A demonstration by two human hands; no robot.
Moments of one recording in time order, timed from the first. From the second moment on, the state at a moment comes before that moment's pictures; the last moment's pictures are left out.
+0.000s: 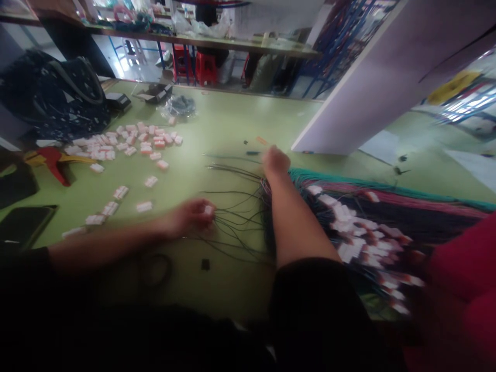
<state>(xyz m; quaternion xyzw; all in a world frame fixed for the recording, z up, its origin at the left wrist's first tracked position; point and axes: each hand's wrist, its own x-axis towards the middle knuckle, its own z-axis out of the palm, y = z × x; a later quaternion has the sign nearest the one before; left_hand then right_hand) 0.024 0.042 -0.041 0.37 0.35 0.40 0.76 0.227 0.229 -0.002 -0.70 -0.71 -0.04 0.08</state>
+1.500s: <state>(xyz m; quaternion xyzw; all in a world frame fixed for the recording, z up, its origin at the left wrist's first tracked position) 0.020 0.044 -0.039 0.35 0.36 0.39 0.77 0.195 0.097 -0.006 -0.40 -0.88 0.19 0.17</state>
